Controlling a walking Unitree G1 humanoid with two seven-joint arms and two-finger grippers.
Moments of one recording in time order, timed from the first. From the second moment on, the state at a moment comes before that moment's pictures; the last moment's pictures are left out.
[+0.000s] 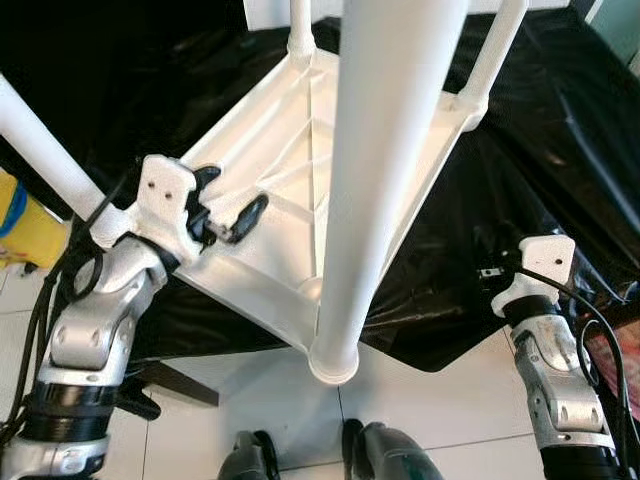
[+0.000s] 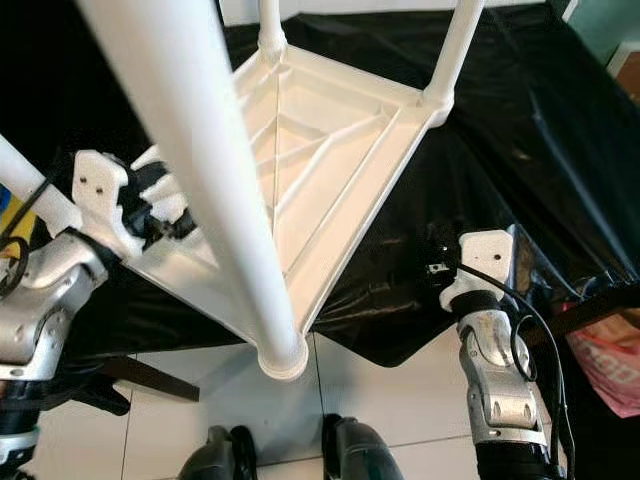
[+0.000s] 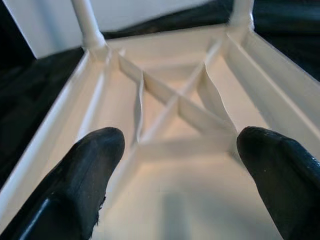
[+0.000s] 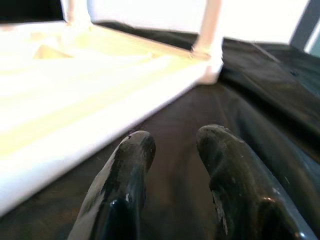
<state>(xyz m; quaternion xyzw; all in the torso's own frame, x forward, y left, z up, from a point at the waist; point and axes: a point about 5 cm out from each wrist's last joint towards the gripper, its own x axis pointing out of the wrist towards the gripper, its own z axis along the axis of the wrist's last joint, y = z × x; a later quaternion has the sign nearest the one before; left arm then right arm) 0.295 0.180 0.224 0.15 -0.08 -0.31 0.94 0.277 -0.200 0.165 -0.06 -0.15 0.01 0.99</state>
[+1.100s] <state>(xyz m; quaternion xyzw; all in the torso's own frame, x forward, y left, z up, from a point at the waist) 0.314 0.159 0.173 0.34 0.05 -0.49 0.80 0.271 -0.199 0.158 -0.07 -0.12 0.06 0.99</state>
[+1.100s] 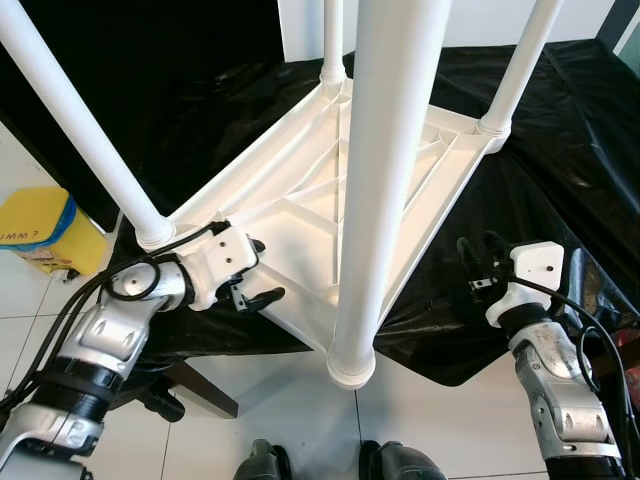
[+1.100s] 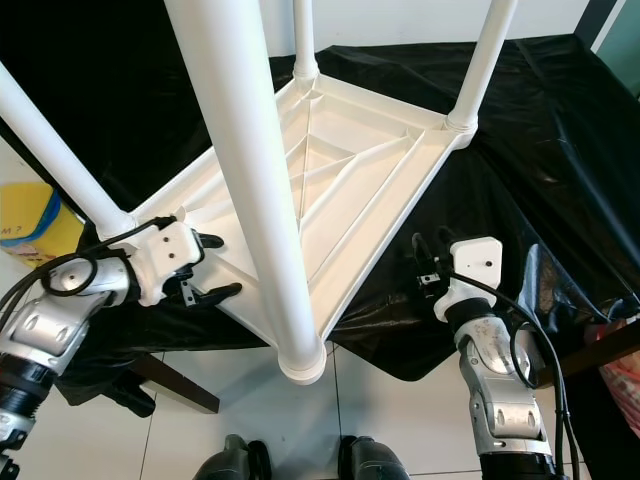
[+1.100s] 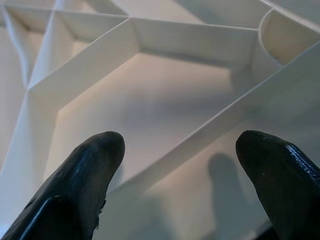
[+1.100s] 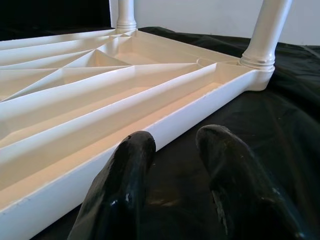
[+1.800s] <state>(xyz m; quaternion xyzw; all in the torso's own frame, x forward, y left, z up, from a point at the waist) 0.352 0.134 0.157 0.33 0.16 -0.50 0.79 0.269 -0.198 0.159 -0.08 -0.12 0.06 0.99</state>
